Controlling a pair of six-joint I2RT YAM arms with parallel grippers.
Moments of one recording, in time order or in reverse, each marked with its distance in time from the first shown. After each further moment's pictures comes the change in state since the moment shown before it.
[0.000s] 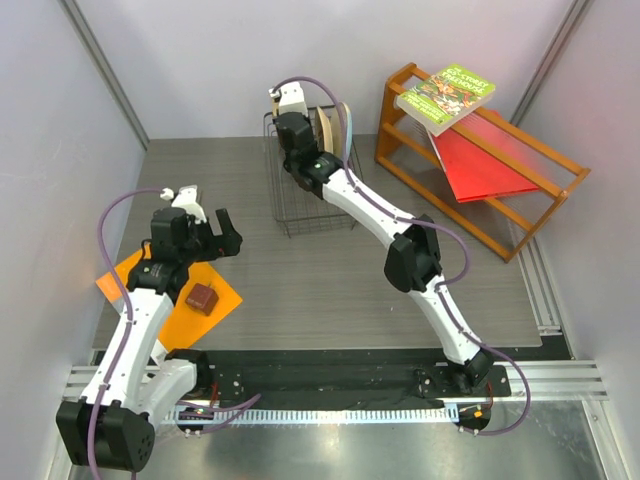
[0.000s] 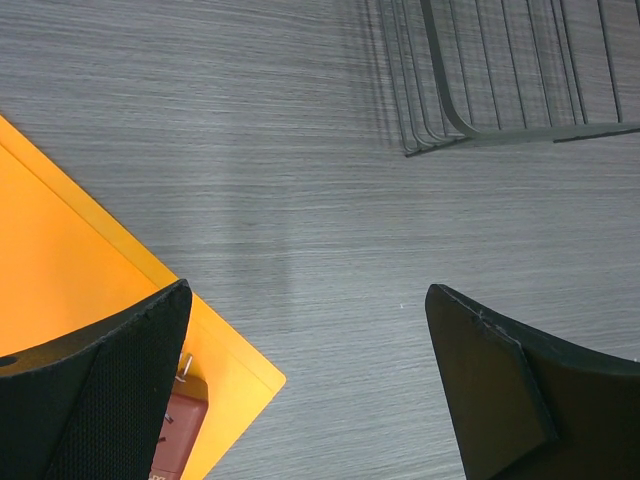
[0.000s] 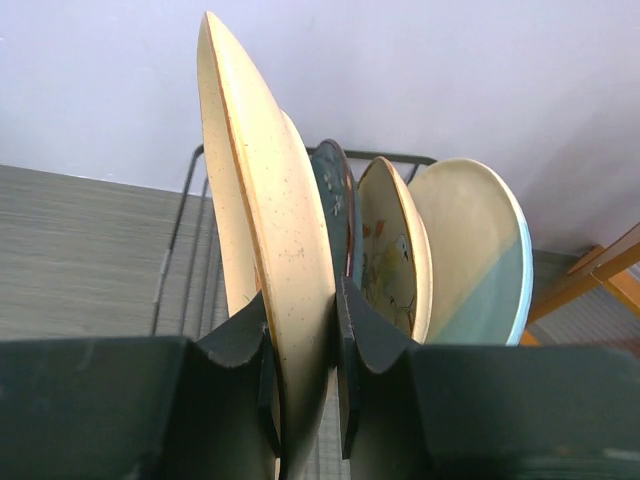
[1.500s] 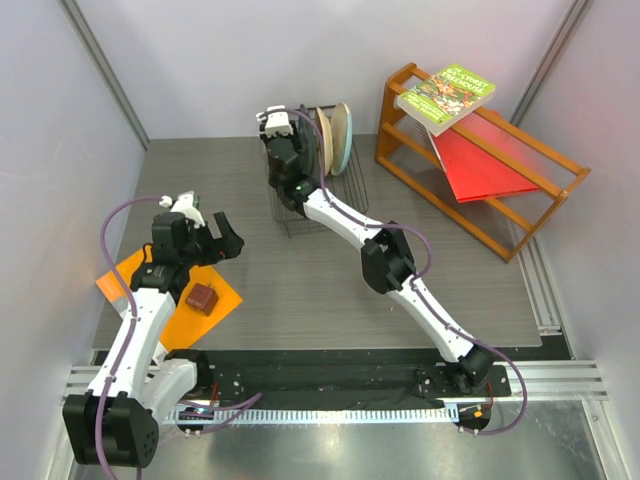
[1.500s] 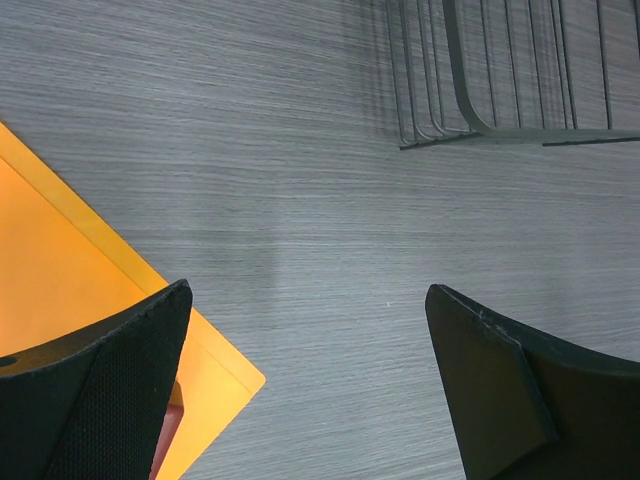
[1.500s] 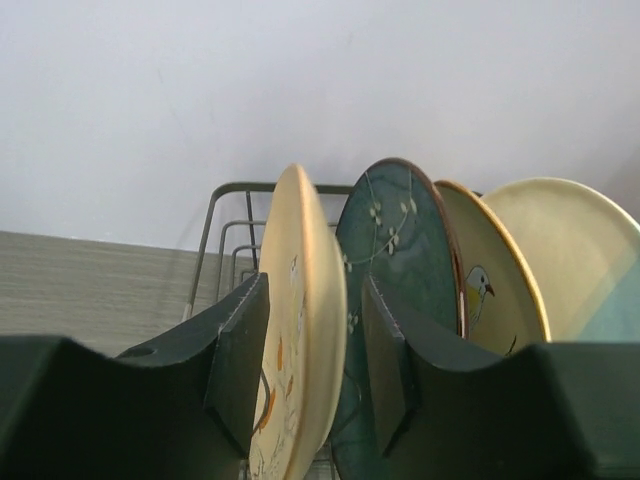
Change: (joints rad) left arm 0.048 0.018 -0.075 0.063 0.071 -0.072; right arm 0.031 0.318 0.164 0.418 0.068 -0.158
